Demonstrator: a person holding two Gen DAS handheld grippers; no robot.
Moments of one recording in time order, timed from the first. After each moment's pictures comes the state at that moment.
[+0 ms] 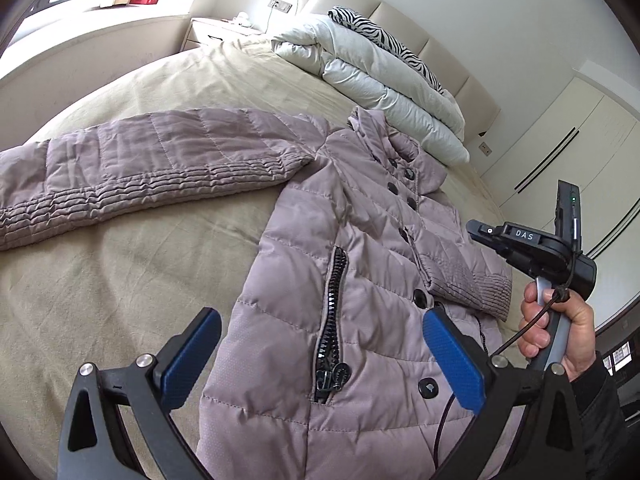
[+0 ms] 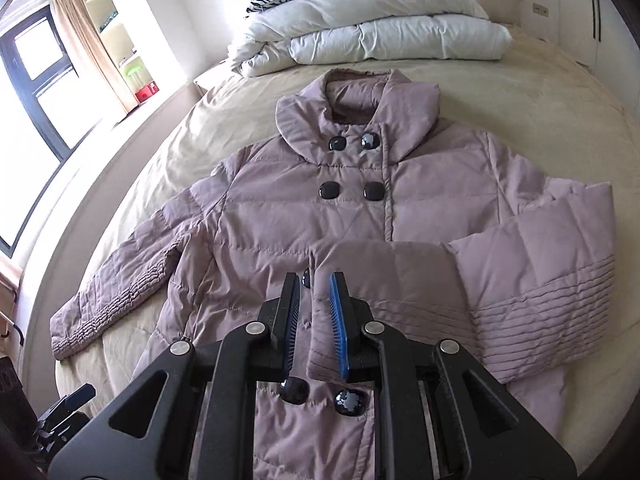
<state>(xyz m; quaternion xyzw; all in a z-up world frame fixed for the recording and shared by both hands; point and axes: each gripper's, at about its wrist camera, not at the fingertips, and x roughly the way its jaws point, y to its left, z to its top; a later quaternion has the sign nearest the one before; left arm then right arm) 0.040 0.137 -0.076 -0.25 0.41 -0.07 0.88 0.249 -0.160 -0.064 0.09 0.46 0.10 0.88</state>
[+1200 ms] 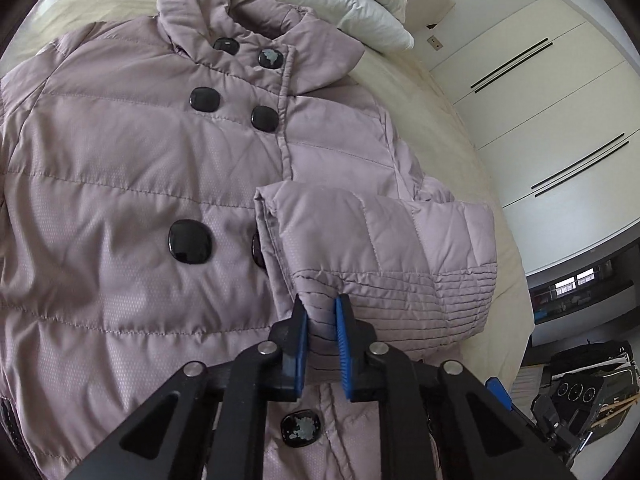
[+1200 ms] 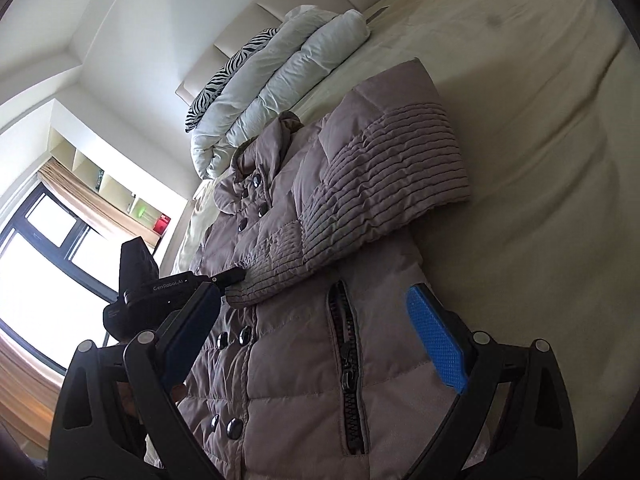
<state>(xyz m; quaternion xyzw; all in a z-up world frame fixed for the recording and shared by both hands) 0.248 -0.097 -0.115 -0.19 0.54 -0.24 0.79 0.073 -0.387 -0.151 0.36 0.35 0.07 0.86</state>
